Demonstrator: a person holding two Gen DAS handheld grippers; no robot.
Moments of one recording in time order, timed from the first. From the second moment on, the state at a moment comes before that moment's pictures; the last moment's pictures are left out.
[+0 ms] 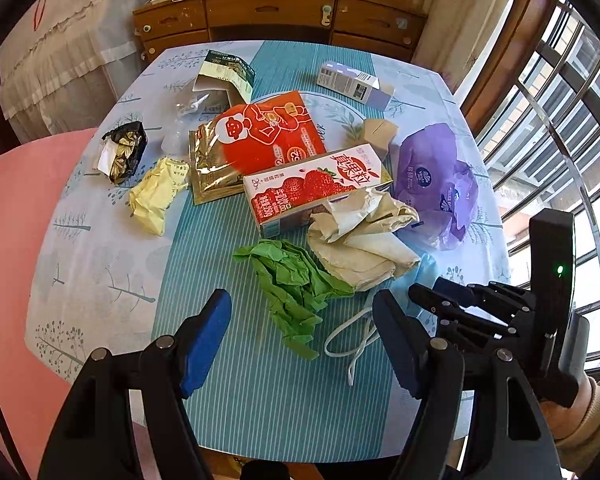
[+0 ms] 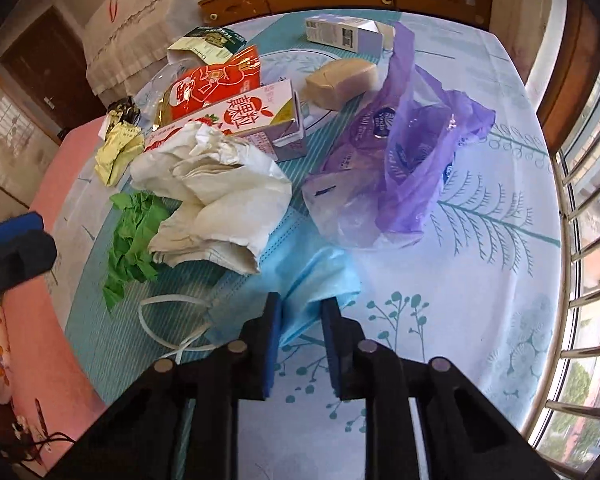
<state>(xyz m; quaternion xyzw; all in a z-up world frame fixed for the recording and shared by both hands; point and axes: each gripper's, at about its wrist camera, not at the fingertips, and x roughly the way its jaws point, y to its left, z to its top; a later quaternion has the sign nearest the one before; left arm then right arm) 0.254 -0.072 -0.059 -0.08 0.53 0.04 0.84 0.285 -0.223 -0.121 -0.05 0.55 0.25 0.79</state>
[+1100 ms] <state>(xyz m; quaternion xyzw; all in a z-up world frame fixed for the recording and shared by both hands) 0.440 -0.230 -0.114 -0.11 0.63 -0.06 0.76 0.298 -0.376 -0.091 0.05 0.56 0.17 0.81</state>
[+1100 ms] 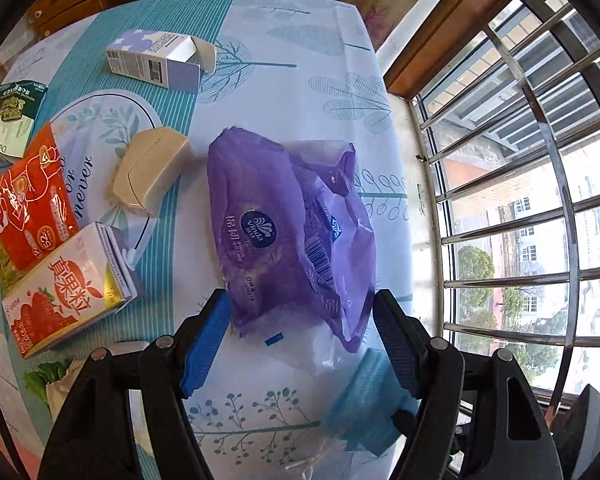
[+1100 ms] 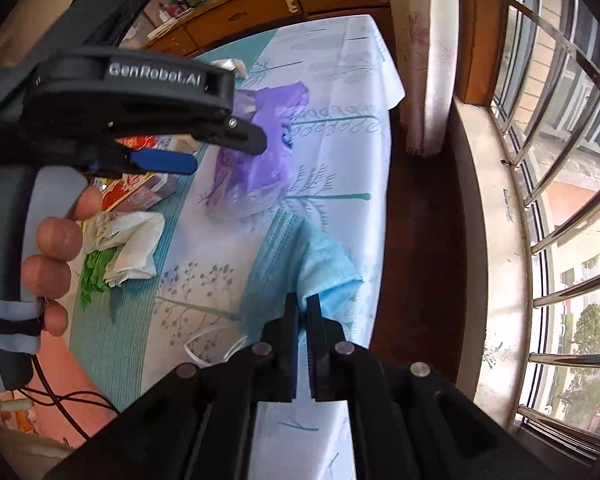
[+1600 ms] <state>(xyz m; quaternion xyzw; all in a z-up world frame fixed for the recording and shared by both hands) 0.461 -0.249 -0.146 -0.09 0.63 -0.05 0.77 0.336 -0.373 -0.090 0.06 0.55 0.16 0.82</state>
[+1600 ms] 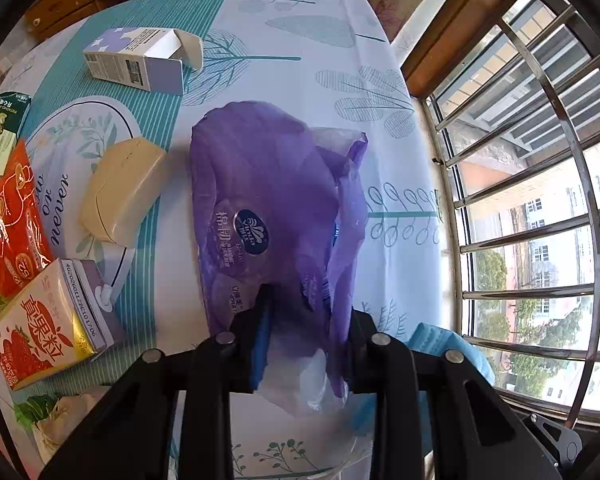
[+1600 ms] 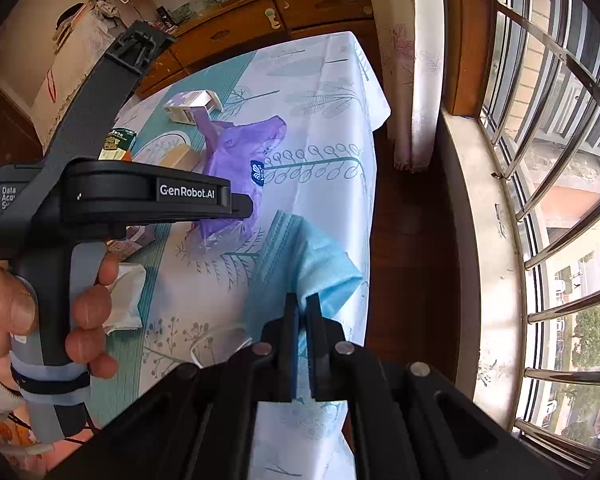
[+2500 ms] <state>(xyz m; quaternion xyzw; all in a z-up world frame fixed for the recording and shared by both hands) 0.188 -0.087 0.014 -0.03 0.46 -0.15 0.87 0.193 -0.271 -0.044 0.01 0.57 0.15 0.81</state>
